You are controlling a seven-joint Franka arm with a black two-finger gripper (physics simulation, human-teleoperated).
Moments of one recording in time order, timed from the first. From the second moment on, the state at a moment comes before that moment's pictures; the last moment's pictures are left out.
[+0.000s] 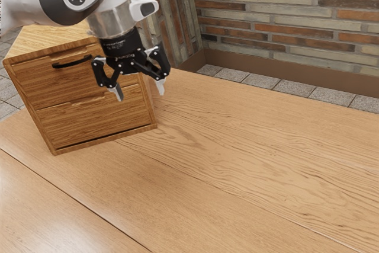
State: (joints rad) arm 0.07 0.13 0.05 -1.26 -0.07 1.43 -0.50
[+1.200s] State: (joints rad) arm -0.11 -0.43 0.10 -1.58 0.01 1.34 0.49
